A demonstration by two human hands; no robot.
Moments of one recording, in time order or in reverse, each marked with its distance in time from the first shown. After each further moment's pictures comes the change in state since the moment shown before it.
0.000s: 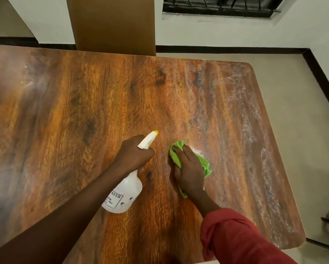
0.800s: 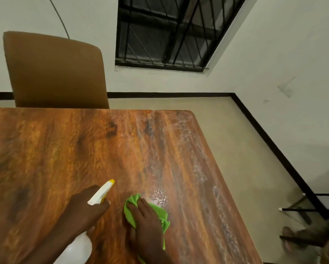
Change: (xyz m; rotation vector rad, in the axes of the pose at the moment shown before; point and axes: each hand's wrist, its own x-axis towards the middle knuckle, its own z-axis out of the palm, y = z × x) left_hand 0.014 0.028 -0.006 -0.065 0.002 0.002; right_hand -0.003 0.000 0.000 0.002 -0.040 -0.052
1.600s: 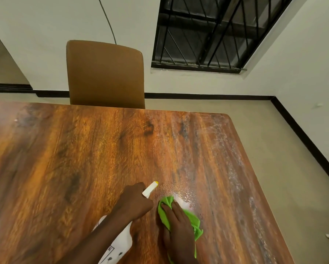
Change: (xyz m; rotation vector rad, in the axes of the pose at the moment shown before) left_hand 0.037 -0.019 0.025 0.316 -0.103 0.021; right_hand -0.004 0.006 0.012 0.057 0.105 0.006
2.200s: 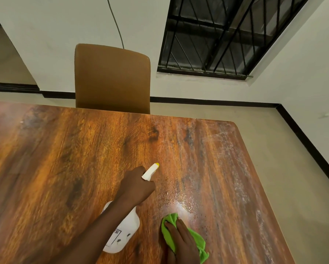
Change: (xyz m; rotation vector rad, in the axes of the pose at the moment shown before) left_hand 0.019 0.024 -0.038 -0.284 0.211 -0.021; right_hand -0.011 0.002 -0.004 0.093 -0.016 -0.088
